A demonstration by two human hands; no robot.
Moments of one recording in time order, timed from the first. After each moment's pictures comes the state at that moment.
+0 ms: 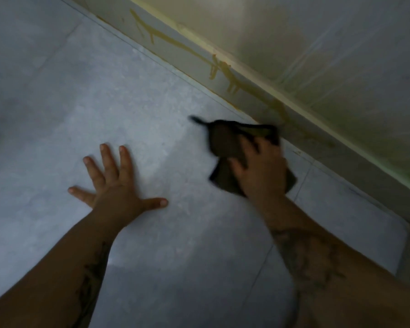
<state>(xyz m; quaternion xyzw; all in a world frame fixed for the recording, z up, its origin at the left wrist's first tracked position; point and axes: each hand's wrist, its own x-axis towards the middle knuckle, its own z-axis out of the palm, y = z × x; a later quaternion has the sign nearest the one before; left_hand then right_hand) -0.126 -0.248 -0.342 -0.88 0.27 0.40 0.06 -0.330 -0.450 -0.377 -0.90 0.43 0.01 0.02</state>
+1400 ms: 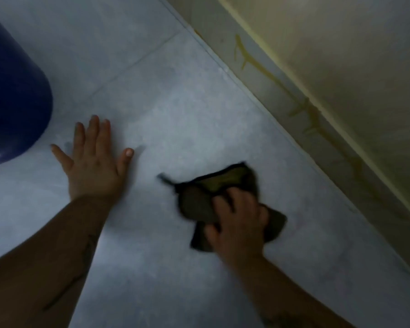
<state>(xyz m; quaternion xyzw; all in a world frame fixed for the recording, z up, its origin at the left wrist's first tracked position) -0.021 -0.167 -0.384 -0.97 0.22 0.09 -0.06 -0.259 -0.323 -0.377 -0.96 0.28 0.01 0.10</state>
